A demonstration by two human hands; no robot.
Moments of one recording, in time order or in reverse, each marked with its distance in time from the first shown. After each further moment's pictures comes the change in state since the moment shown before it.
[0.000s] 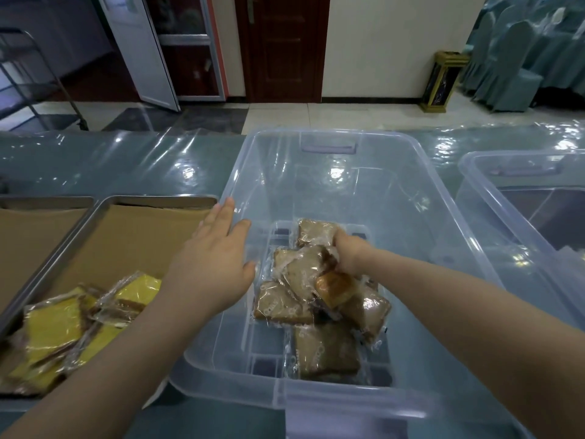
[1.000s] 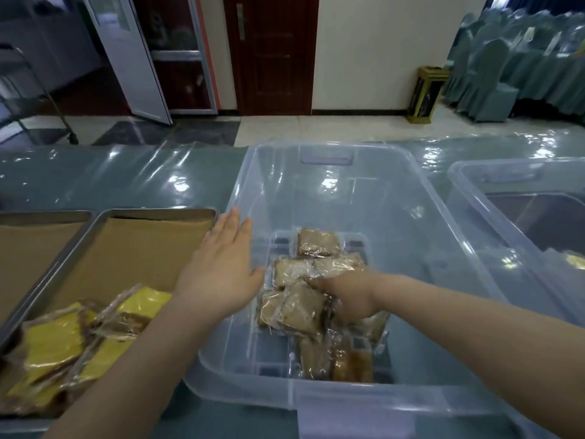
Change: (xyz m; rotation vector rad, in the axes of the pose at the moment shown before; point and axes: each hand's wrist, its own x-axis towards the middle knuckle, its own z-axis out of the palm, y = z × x) left_hand 0.004 -0.002 -0.002 -0.113 -0.044 -0.005; right_hand -0.076 -0.020 -0.005 -0.291 -0.255 -0.297
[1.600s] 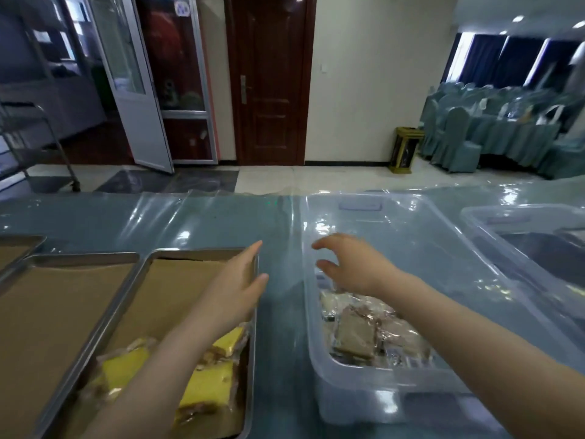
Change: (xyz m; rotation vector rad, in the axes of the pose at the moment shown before) left_hand -0.045 -0.115 -0.056 -0.623 0.137 0.116; right_hand -0.021 -0.135 -0.091 0.219 0.765 0.052
